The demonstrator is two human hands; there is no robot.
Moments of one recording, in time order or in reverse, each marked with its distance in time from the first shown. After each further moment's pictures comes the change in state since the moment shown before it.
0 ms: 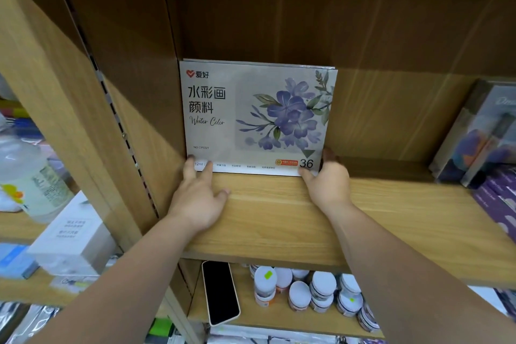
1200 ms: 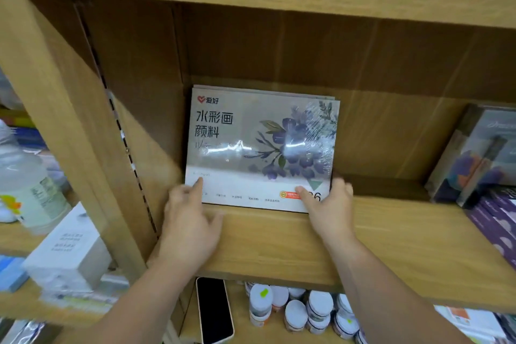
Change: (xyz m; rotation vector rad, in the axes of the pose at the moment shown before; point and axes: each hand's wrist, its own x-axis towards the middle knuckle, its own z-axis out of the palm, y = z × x) left_hand -0.039 0.002 0.003 -0.129 0.255 0.007; right_hand -0.026 0.008 -0.004 0.214 0.121 0.028
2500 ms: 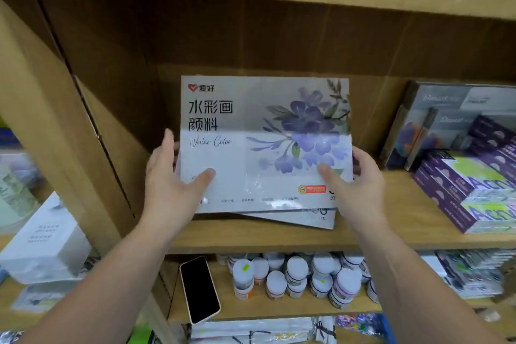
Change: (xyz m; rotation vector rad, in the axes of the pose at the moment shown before) left_hand 0.002 0.025 -0.022 -0.558 0.048 0.062; right_hand -0.041 -0.003 -0.109 0.281 0.100 0.036
